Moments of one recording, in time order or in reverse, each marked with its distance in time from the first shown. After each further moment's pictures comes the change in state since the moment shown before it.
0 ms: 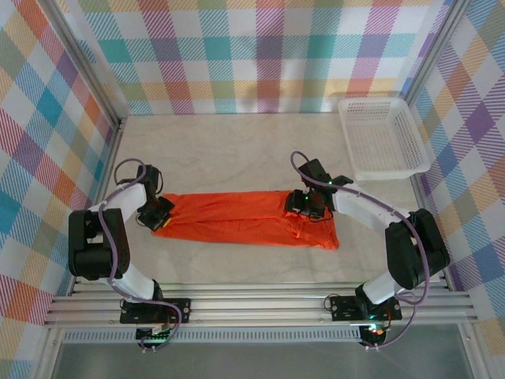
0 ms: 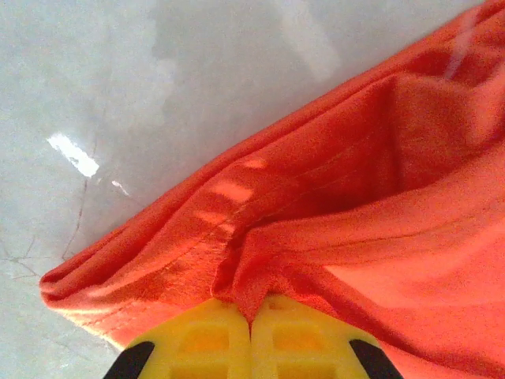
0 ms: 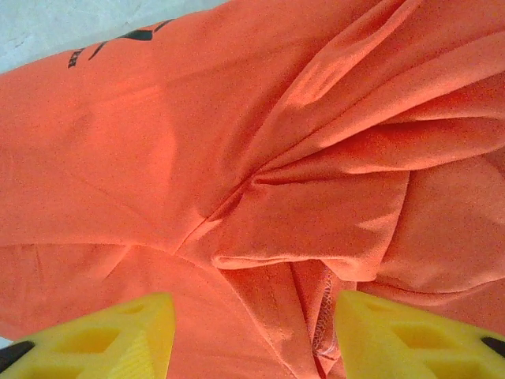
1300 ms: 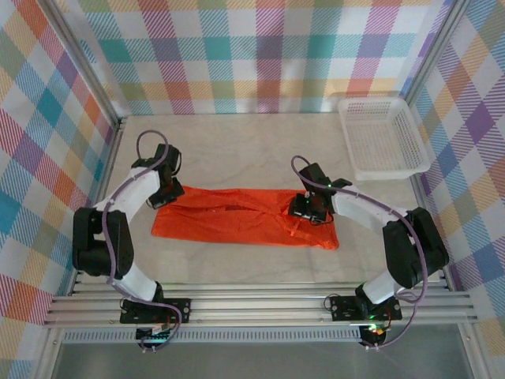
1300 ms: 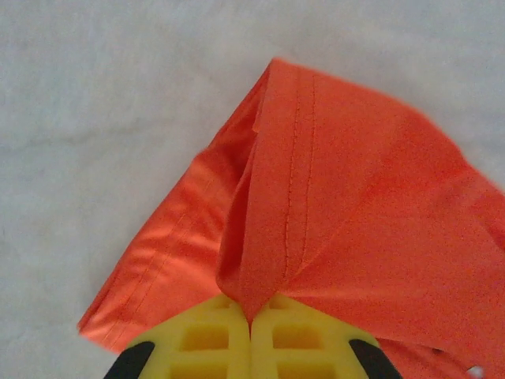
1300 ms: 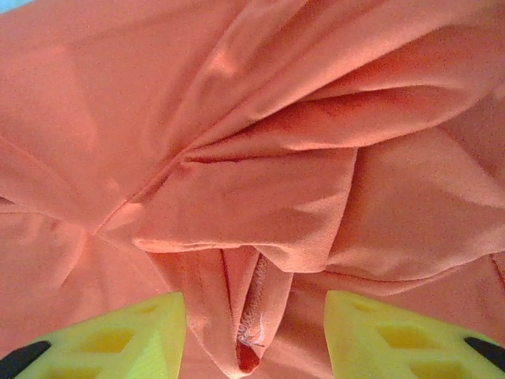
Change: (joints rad) left arm -0.193 0.002 0.188 -0.098 -0.259 0.225; right arm 0.000 0.009 -0.024 -0.008 0.033 0.029
